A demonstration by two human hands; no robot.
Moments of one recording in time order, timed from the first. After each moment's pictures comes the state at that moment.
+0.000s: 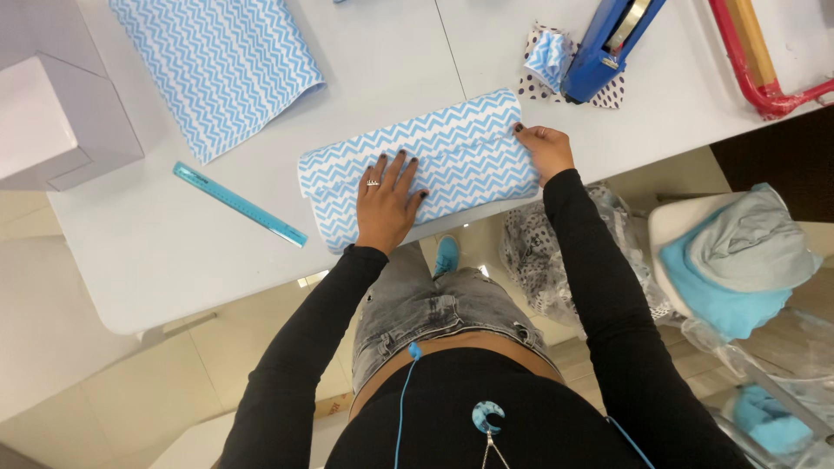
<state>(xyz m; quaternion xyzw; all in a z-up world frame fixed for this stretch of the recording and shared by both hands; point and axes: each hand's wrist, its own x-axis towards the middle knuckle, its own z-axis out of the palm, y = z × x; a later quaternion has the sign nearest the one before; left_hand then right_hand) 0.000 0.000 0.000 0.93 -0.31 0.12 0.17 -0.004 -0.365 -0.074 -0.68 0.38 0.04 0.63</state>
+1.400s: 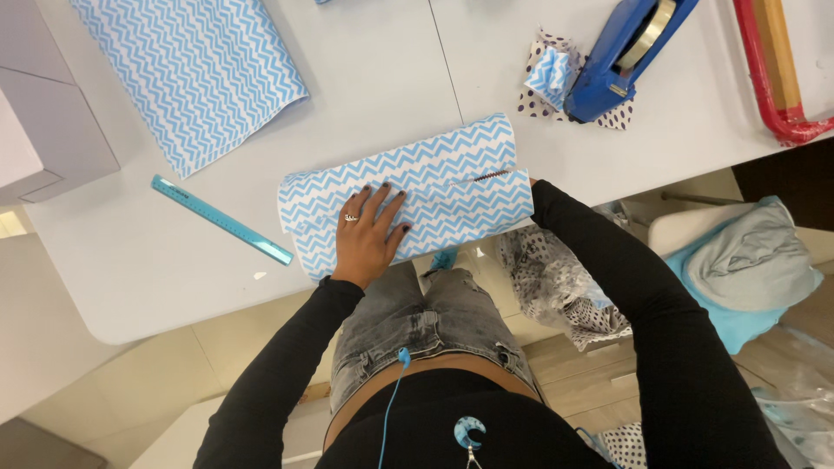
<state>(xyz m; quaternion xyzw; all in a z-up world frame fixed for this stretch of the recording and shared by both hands) 0.015 0.003 0.008 0.93 -0.33 0.09 0.16 0.007 -0.393 -0.001 -0.62 0.26 0.28 0.68</state>
